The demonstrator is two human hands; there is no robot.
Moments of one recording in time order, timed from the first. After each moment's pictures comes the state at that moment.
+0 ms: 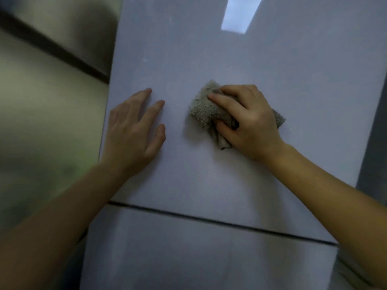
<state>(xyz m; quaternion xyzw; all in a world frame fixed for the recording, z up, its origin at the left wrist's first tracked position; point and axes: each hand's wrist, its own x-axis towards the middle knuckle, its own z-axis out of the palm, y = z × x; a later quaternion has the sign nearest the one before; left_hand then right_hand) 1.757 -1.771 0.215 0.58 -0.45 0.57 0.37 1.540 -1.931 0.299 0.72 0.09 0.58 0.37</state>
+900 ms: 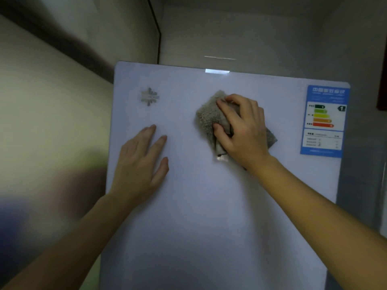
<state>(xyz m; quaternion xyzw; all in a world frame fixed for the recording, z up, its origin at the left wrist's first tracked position) 1.745 -1.761 0.555 0.62 -0.50 0.50 0.33 1.536 -1.924 0.653 0.71 -0.05 0.64 0.30</state>
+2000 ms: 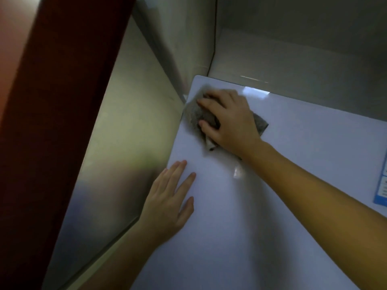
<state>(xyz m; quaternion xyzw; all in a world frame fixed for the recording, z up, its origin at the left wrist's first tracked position) 1.800 -1.745 0.478 0.59 -0.48 0.53 0.38 1.685 -1.839 0.708 0.77 0.08 0.52 0.36</state>
